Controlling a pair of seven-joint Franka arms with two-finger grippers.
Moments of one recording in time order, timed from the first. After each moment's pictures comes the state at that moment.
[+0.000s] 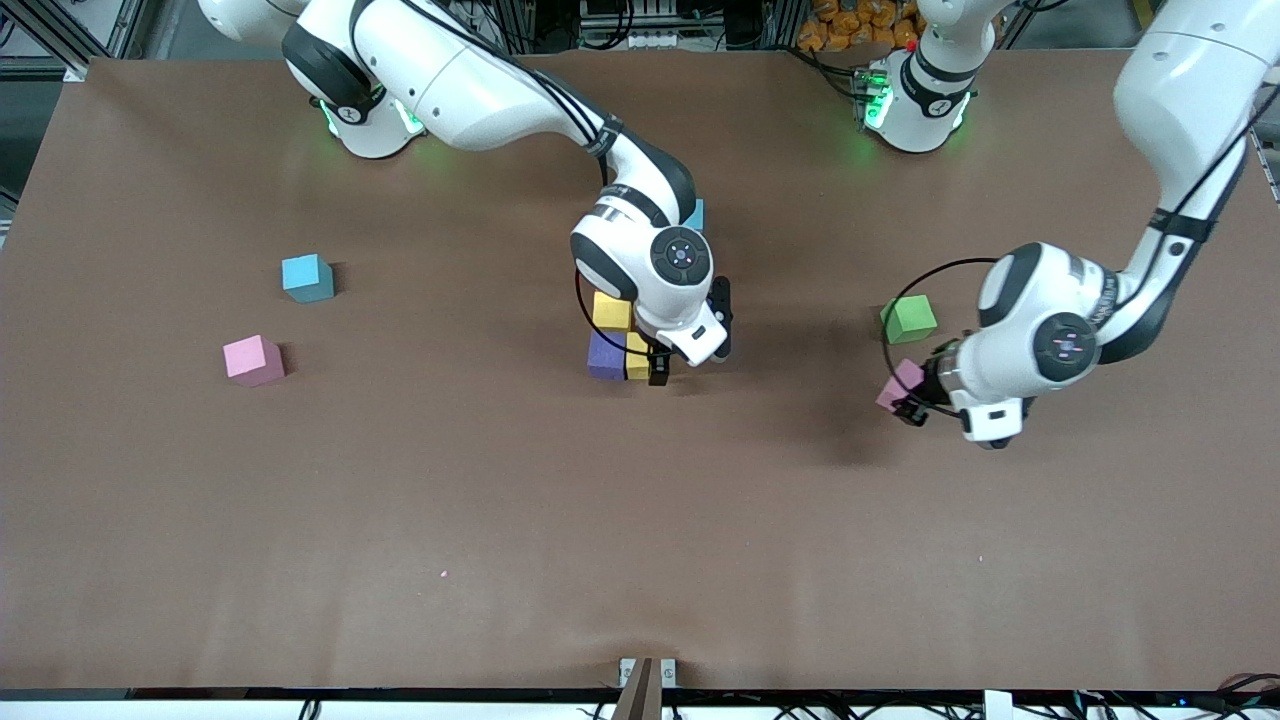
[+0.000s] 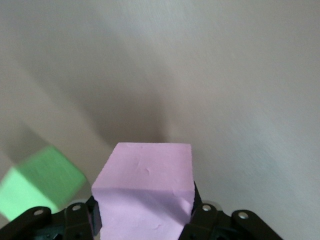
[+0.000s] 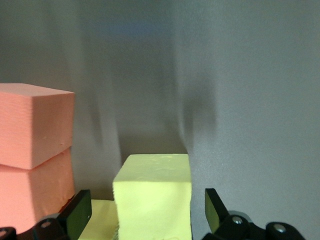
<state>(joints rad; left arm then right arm) 0.47 0.58 -0.76 -1.89 0.34 2.17 -1.46 0.69 0.92 0.23 -1.16 -0.20 1.94 -0.62</state>
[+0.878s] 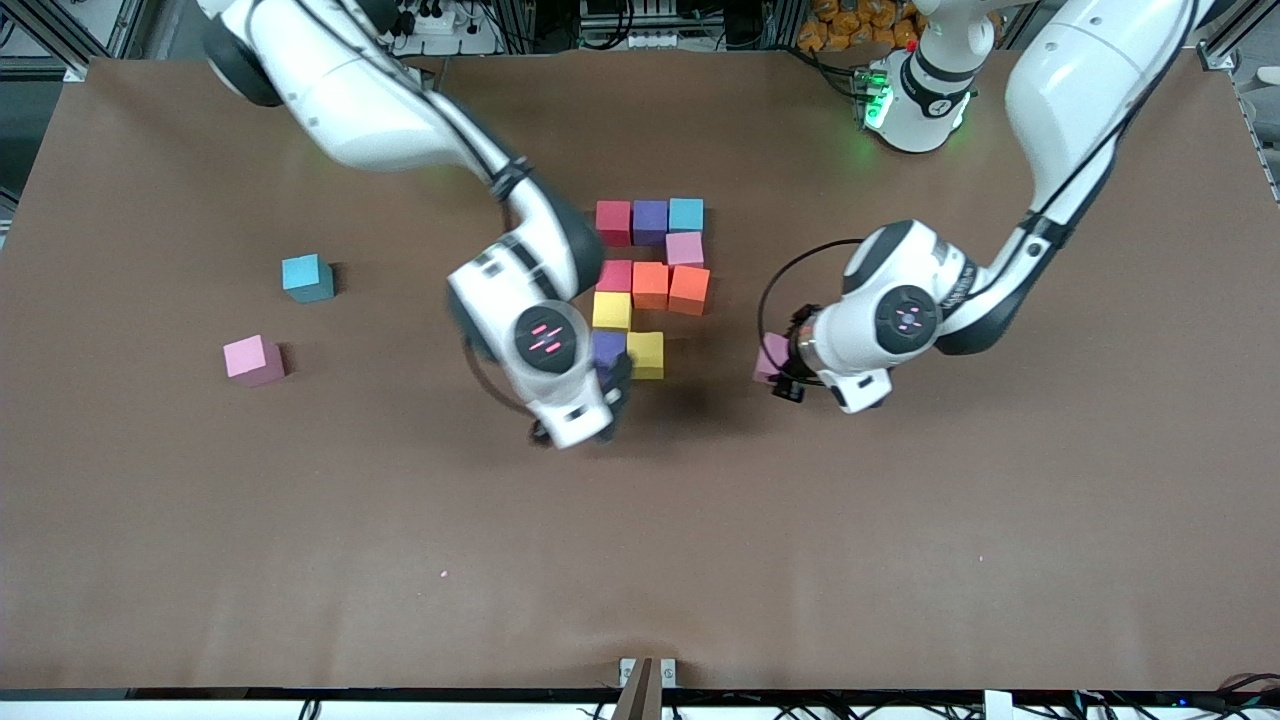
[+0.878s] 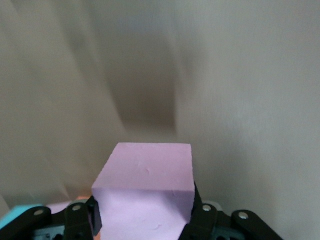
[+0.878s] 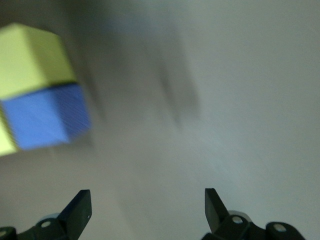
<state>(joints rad) 0.16 0.64 -0.75 -1.80 0.18 2.20 -1.96 0.39 0.84 0.21 -1.14 -0.20 1.81 -0.62</state>
